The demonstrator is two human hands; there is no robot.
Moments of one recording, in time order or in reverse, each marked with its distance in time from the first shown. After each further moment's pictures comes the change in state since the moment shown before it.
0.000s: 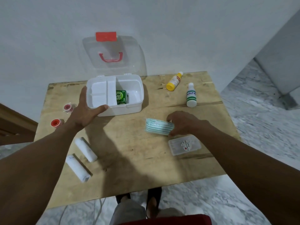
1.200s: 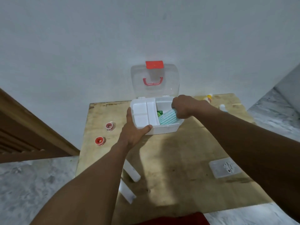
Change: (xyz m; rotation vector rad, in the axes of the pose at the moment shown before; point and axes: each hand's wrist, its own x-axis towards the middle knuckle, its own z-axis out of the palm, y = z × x) left_hand -0.005 0.003 0.000 -0.050 -0.024 -0.071; right_hand 0.085 -0.131 -0.107 -0.257 0.149 -0.009
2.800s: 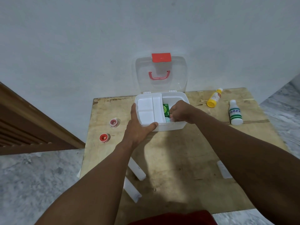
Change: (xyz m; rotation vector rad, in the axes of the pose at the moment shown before) left_hand 0.004 -0.003 0.002 0.003 0.029 0.014; right_hand 0.024 -0.024 0.038 0.795 -0.109 0.228
